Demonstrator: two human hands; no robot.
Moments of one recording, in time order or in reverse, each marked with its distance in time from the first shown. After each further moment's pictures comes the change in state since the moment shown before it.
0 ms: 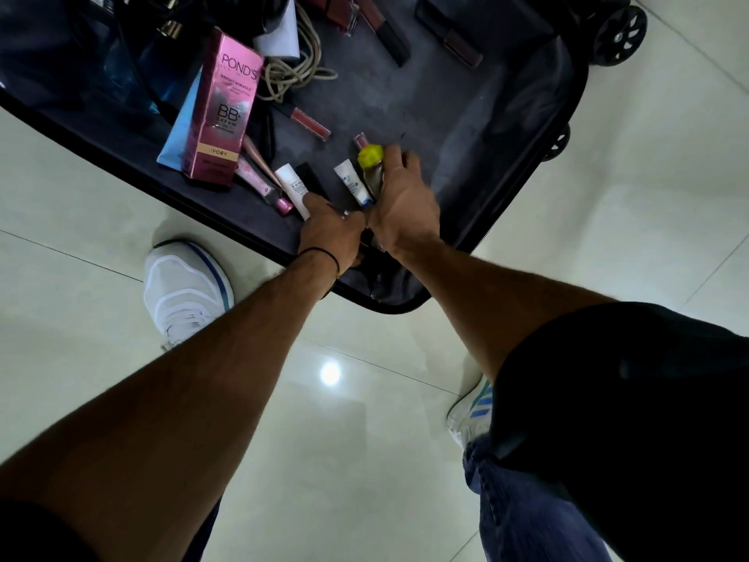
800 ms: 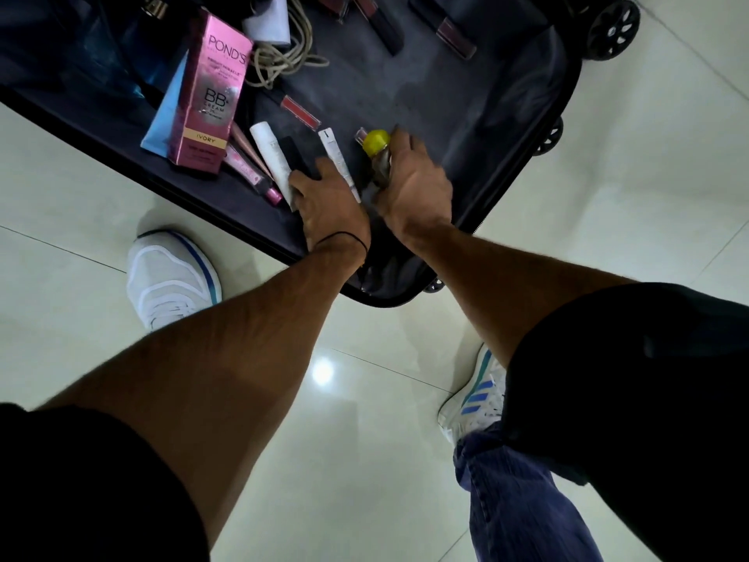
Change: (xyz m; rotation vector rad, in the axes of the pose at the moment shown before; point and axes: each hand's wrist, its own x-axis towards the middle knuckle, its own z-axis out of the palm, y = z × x) left_hand 0.015 0.001 0.030 0.564 0.375 0.301; right_hand 0.007 0.018 -0.011 -0.130 0.061 -0.045
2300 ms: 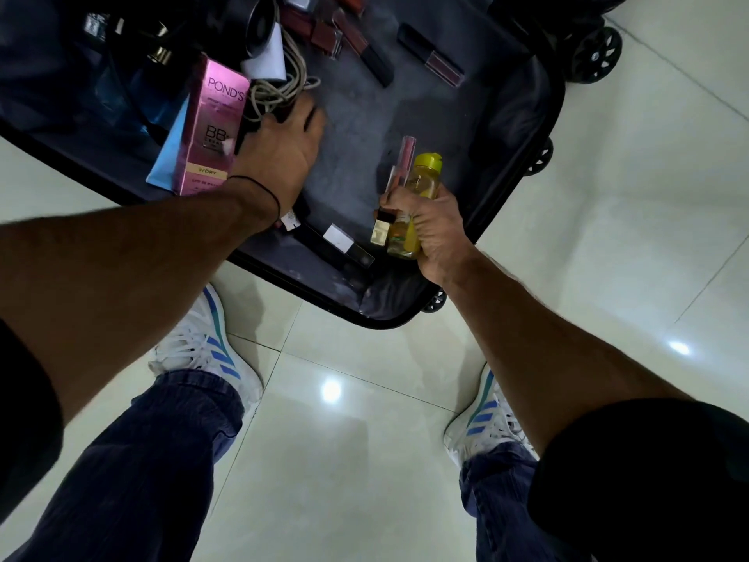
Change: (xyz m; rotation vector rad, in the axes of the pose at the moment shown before) left_hand 0.091 -0.009 -0.064 0.707 0.073 0.763; right_hand -0.014 0.015 -0.017 1.406 -0.156 0.501
